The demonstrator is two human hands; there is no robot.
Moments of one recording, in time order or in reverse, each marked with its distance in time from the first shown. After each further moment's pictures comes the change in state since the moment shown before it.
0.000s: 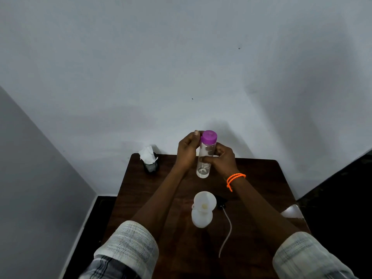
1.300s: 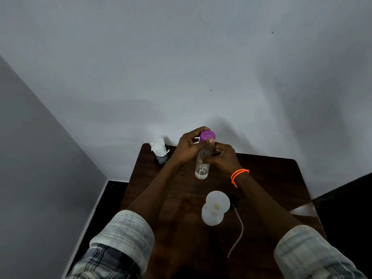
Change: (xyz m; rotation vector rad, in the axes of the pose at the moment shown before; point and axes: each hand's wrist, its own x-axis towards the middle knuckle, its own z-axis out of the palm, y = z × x) left_hand 0.032 -0.011 -0.062 0.346 -0.205 0.091; right_hand 0.036 0.023 0.043 -0.128 -0.258 -0.044
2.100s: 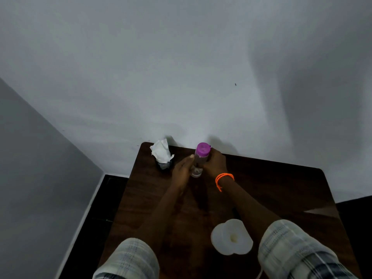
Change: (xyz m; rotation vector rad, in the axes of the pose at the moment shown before) left_hand 0.015 -0.211 -0.002 -0.459 0.333 -0.641; right_hand 0.108 0.076 0.102 -0.158 0.098 0.220
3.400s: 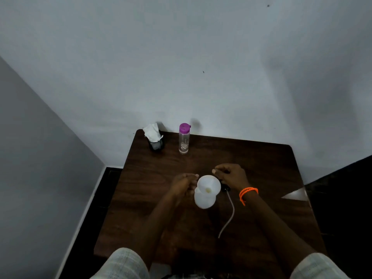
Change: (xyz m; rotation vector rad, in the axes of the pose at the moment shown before) left_hand -0.198 -0.022 0.041 0.080 -0.072 -0.322; right_hand -0.172 0.081 -0.138 0.047 -0.112 0.066
